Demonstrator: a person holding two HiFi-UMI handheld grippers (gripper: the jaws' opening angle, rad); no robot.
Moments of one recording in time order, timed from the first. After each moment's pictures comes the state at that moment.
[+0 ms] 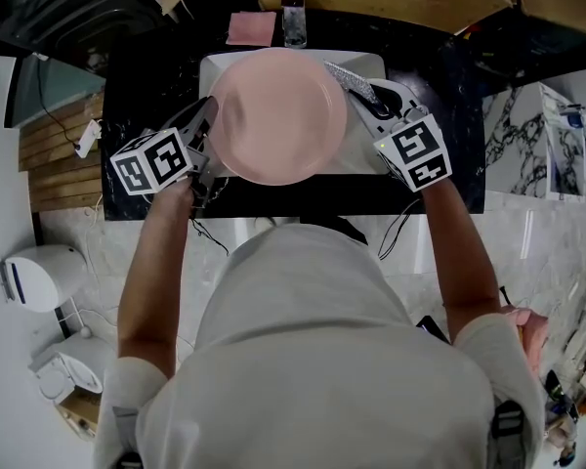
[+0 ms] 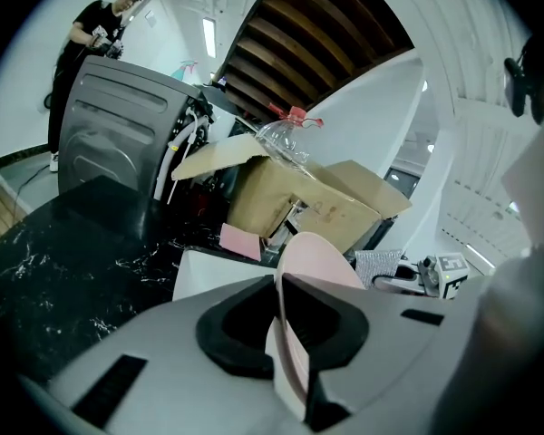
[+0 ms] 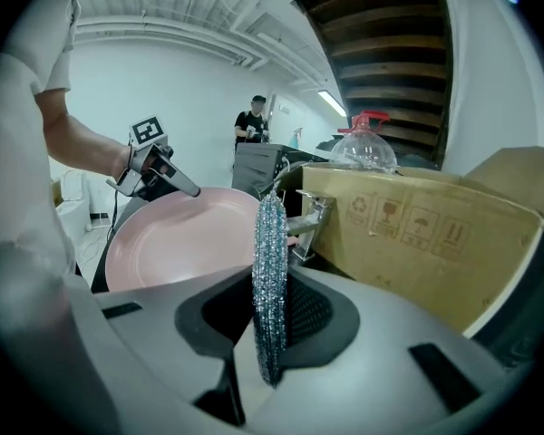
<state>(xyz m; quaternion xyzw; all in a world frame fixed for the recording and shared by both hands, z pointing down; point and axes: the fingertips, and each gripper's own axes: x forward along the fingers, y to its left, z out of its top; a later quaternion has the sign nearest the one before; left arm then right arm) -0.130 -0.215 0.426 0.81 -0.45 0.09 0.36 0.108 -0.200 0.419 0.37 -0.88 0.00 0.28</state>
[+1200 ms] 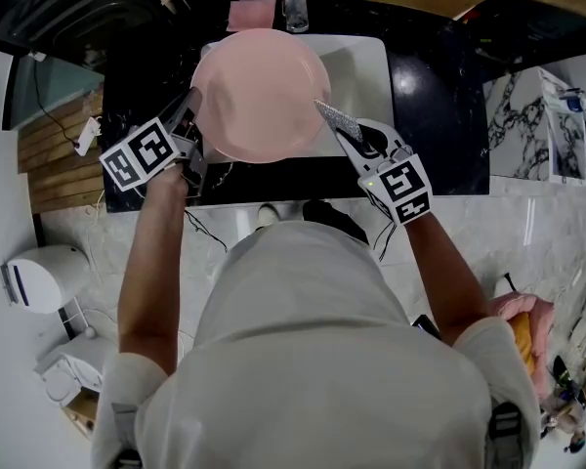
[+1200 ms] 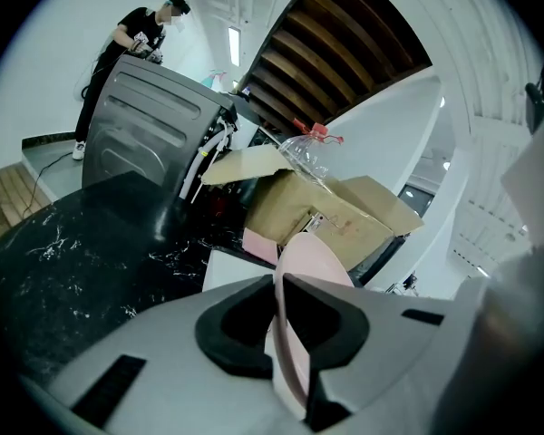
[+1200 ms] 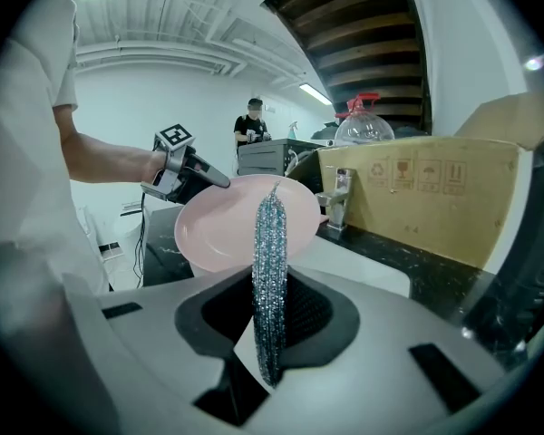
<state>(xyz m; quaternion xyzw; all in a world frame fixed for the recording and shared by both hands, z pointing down) -0.169 -0.210 0.429 0.79 -0.48 0.05 0.39 0.074 -0.106 0.459 0.38 -0.89 0.09 0.24</state>
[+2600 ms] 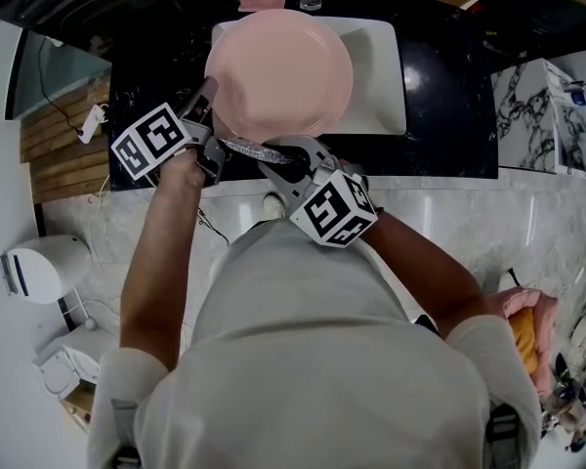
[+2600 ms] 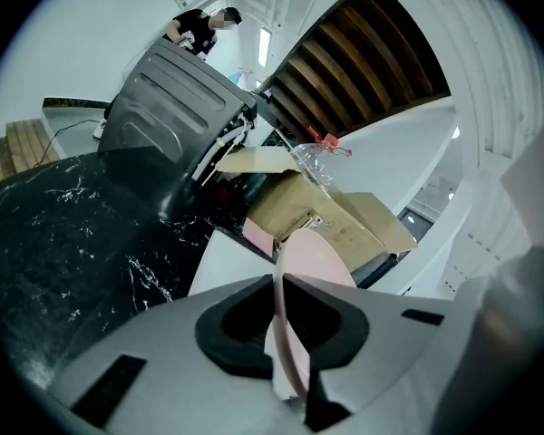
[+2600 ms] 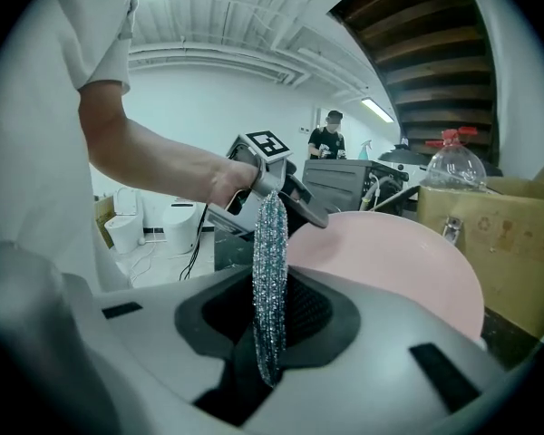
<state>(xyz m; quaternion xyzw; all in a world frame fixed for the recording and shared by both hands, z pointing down) -0.169 -0.176 0.435 0.76 -0.47 -0.01 0.45 -0.094 -0.026 0.431 0.24 -0.94 0.00 0.25</state>
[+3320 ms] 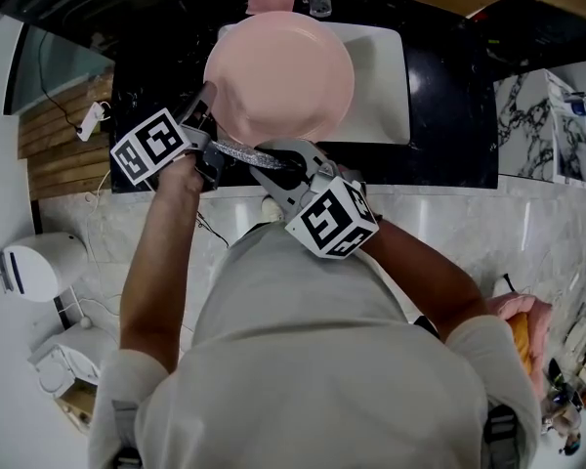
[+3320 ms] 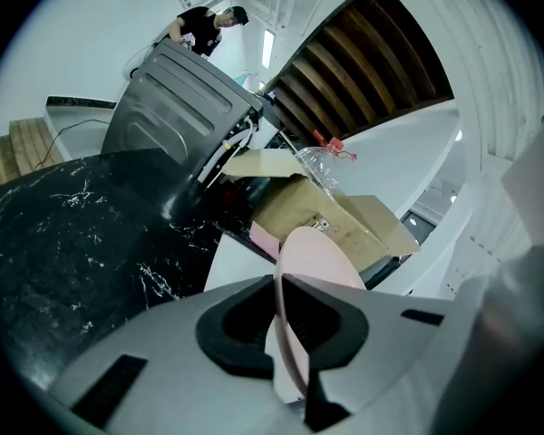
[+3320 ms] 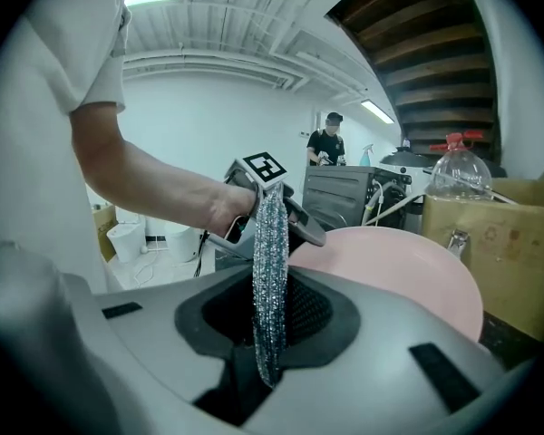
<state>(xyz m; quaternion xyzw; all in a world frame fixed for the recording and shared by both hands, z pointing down) -0.185 -0.181 0.441 0.75 -0.48 -0.01 0.45 -0.113 -0.035 0.405 0.23 -0.94 0.01 0.23</state>
